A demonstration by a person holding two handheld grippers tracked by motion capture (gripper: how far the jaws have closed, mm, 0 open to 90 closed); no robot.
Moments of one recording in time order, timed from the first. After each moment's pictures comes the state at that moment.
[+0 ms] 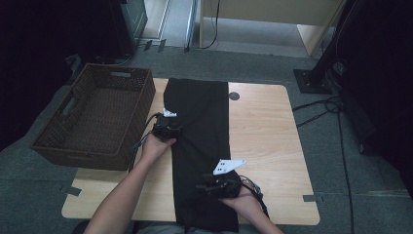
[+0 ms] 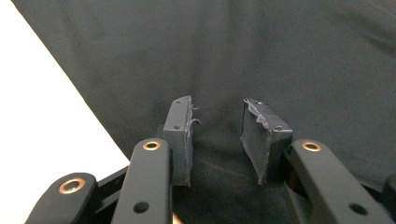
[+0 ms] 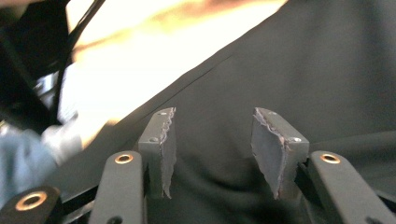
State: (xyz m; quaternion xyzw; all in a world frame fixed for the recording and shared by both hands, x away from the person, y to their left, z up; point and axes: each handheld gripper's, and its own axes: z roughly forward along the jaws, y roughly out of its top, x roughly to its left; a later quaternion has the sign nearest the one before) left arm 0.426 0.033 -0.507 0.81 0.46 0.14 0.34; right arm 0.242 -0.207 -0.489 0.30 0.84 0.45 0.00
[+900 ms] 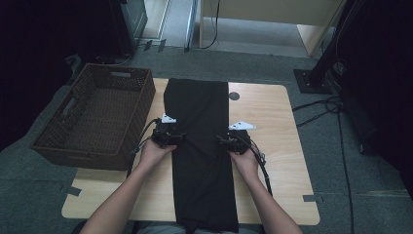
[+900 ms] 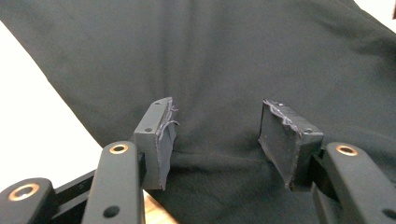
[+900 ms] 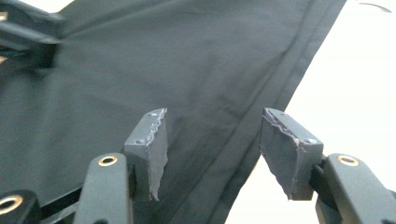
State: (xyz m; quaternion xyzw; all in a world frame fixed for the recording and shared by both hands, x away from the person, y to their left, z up) left arm 0.405 0.036 -0.508 0.82 0.44 0.11 0.36; right arm 0.371 -0.250 -0.513 0.48 0.76 0.39 0.19
